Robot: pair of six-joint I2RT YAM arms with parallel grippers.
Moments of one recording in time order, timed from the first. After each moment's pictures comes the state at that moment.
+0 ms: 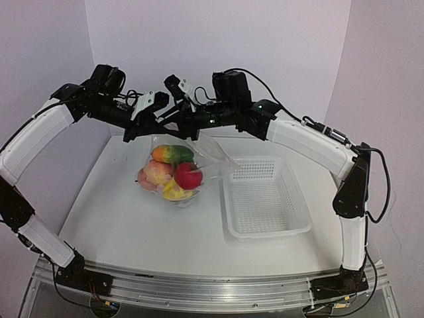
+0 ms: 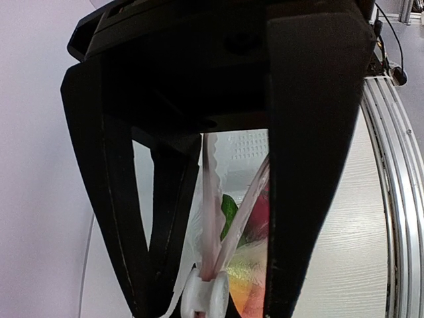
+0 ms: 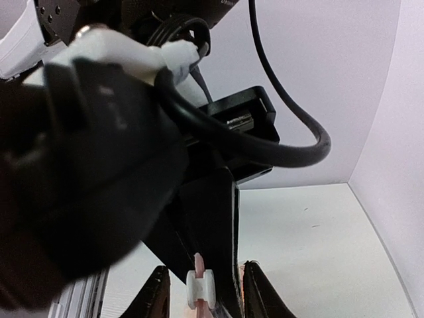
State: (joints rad) left arm -0.52 1.50 1.72 -0.92 0.62 0.89; right arm 0.91 2.09 2.18 -0.33 -0.61 -0.16
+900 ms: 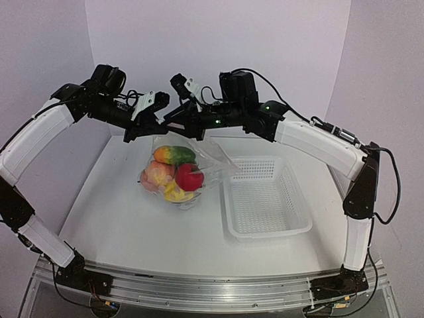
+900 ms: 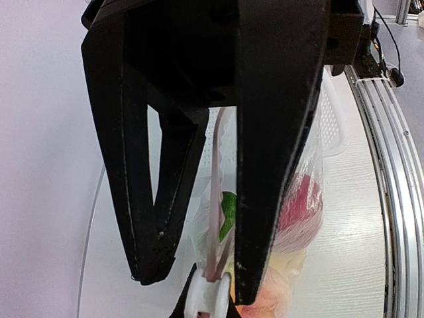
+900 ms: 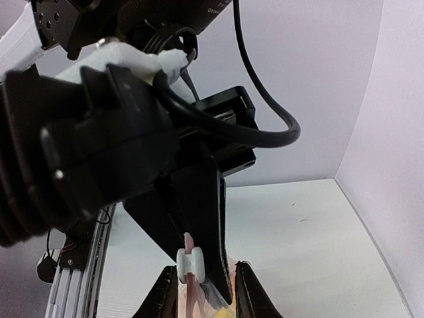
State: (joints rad) left arm -0.53 1.50 1.72 -0.92 0.63 0.89; right arm 0.90 2.00 2.06 -0.28 -0.55 -0.15
